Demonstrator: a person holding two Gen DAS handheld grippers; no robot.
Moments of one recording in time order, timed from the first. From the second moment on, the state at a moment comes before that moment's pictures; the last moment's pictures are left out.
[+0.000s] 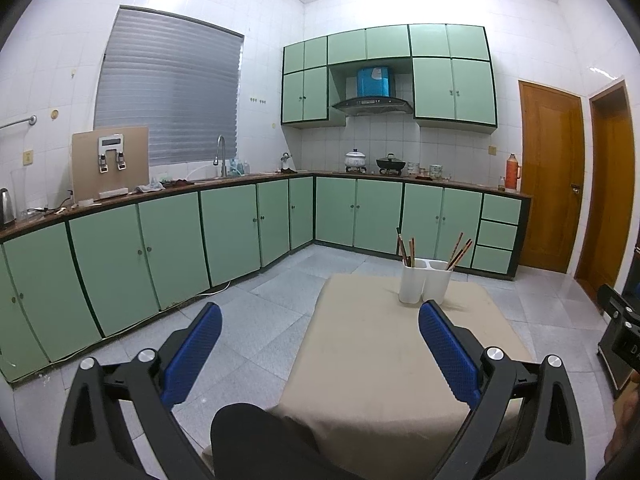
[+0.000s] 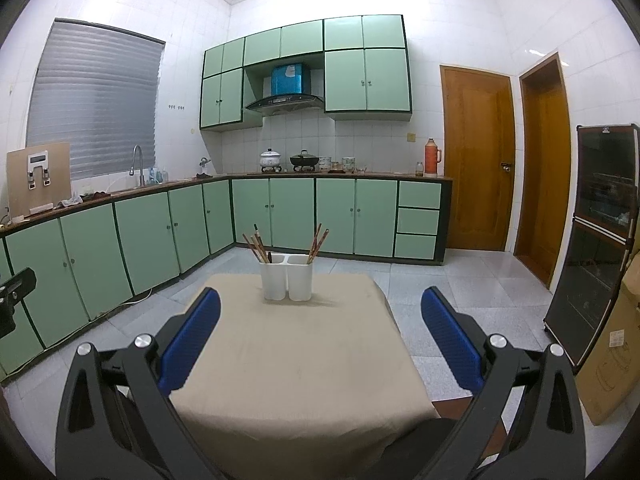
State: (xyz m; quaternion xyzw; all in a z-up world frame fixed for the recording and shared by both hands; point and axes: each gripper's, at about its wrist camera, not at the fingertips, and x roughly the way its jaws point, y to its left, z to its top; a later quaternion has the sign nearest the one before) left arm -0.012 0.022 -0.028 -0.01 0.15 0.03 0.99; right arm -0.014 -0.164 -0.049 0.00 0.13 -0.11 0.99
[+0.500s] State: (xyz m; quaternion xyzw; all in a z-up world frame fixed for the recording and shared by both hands) left arm -0.012 0.021 -0.027 -0.01 0.15 0.03 0.99; right arm -0.014 -0.163 -0.049 0.00 0.13 -0.11 0.99
